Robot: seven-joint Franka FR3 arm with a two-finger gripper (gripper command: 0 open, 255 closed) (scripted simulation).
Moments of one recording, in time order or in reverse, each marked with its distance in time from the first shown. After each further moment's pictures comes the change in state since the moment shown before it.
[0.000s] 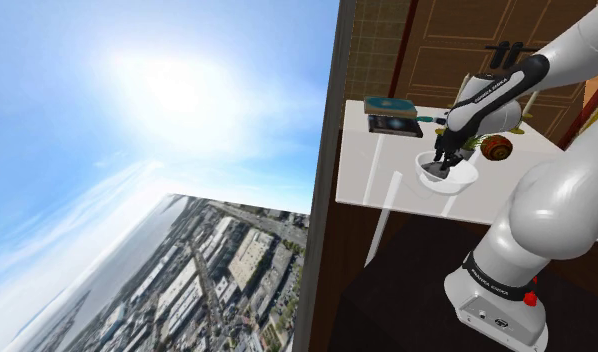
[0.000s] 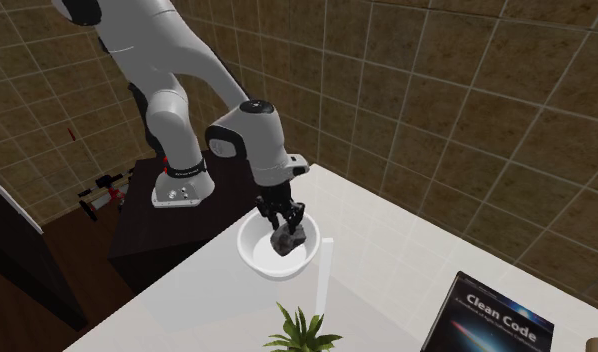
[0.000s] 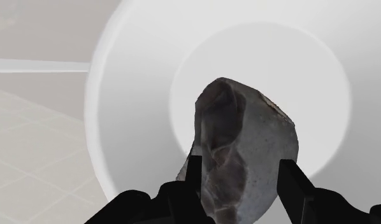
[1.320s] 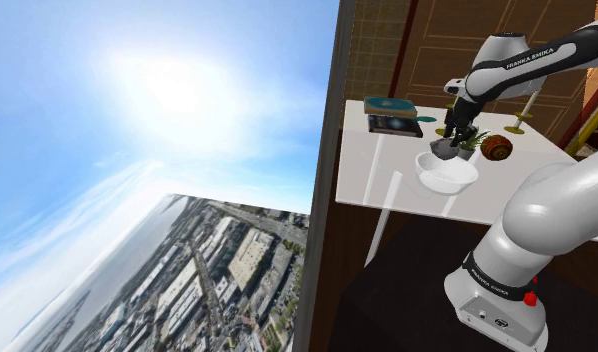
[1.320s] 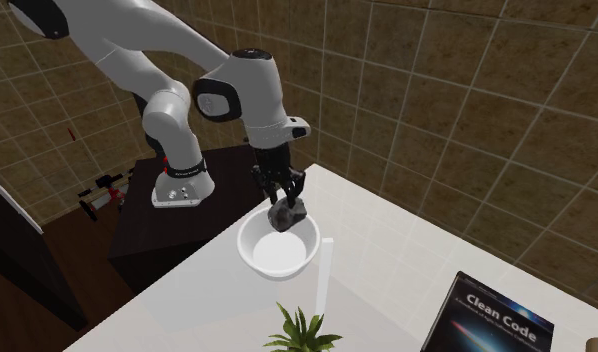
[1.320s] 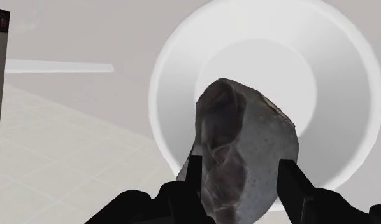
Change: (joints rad) arm -0.135 -0.288 0.208 0.105 -0.099 -0.380 0.076
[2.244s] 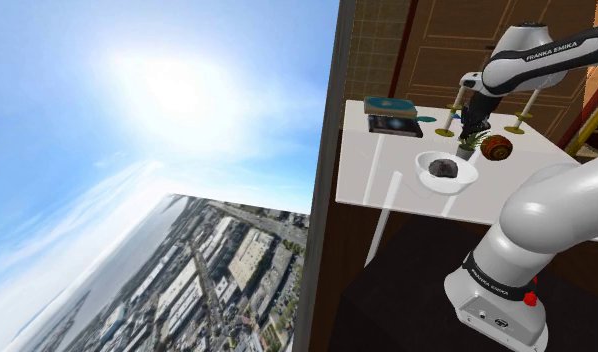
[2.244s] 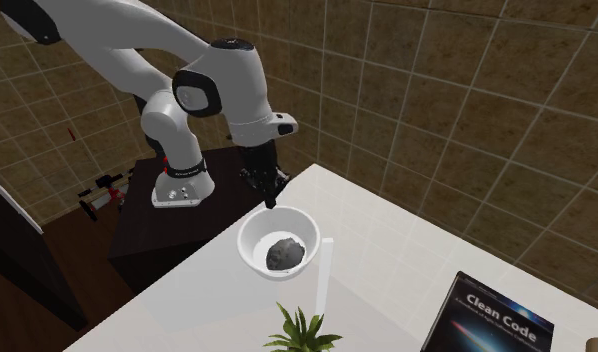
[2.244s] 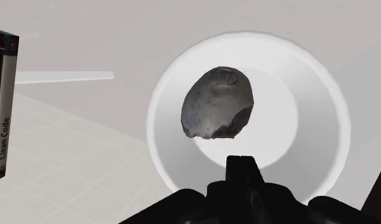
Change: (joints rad) arm -0.051 -0.077 -0.008 0.028 -0.022 -0.086 -0.064
